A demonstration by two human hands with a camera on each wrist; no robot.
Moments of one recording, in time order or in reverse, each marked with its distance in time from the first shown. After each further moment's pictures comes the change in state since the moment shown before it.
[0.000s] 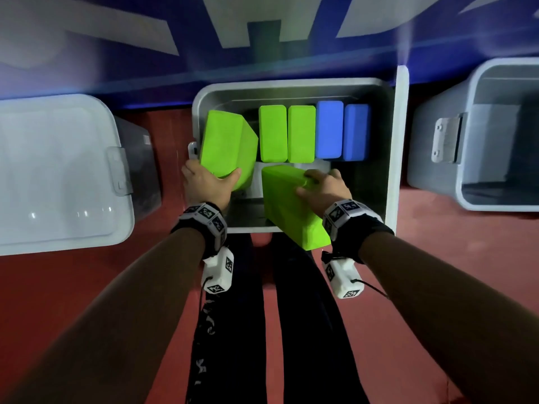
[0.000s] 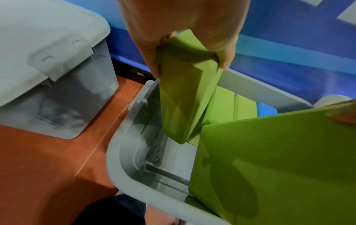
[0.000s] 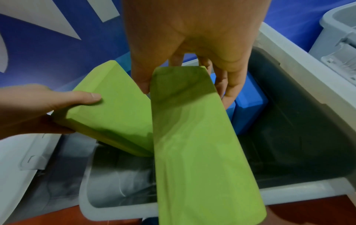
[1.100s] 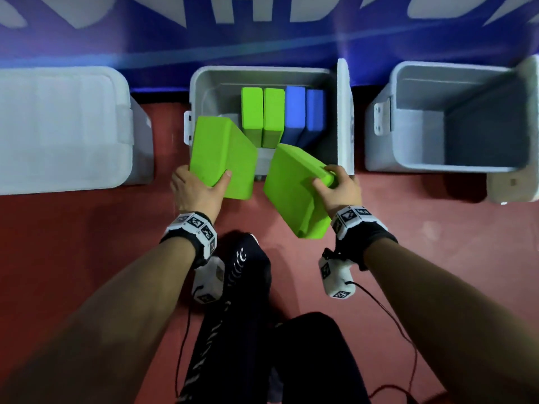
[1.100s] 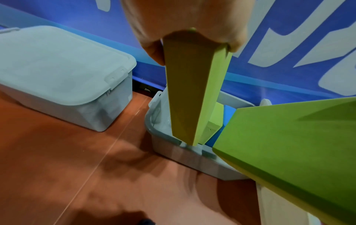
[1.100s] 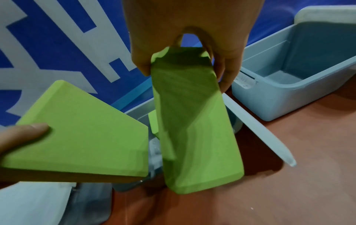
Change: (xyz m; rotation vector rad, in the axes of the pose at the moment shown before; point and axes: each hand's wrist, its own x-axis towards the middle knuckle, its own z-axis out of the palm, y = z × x) left_hand -0.230 -0.098 -0.039 -0.197 0.234 0.156; right_hand -0.204 0.142 0.037 0.310 0.445 -0.079
